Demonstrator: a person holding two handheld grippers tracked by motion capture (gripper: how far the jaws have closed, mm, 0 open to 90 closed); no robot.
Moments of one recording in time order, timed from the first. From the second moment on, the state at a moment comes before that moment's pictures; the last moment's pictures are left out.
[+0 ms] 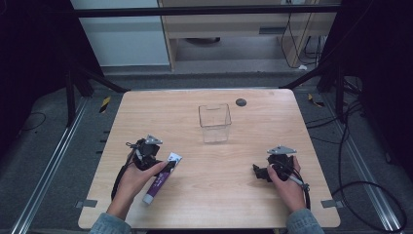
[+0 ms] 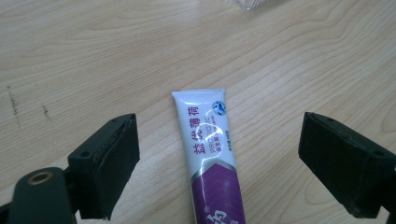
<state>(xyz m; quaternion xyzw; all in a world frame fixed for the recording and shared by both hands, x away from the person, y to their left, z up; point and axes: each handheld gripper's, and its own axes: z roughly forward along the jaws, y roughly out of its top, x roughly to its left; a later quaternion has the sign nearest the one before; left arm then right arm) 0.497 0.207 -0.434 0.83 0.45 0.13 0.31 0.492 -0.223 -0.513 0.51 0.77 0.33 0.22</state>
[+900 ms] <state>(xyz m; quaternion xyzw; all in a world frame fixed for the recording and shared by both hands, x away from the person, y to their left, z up) 0.507 0.175 -0.430 0.89 0.40 0.13 0.16 0.493 -0.223 -0.513 0.50 0.77 0.33 0.22</state>
